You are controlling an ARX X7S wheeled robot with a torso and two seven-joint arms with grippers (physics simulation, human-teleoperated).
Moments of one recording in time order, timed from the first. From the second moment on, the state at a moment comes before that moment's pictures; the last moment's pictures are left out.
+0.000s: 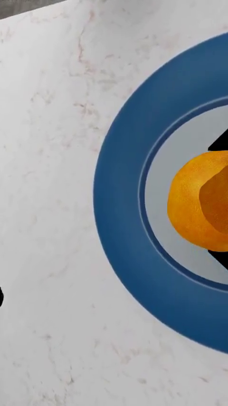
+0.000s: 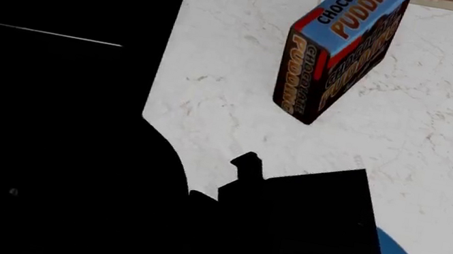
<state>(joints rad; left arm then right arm) -1.64 -0.06 1.17 0.02 -1.49 -1.16 -0.13 0.56 0.55 0.45 -0.44 0.70 1.05 0.28</state>
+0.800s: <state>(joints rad) -1.61 -0.04 1.26 -0.01 -1.44 -1.10 -0.09 0.55 0.55 0.47 -0.41 0.69 1.00 0.26</state>
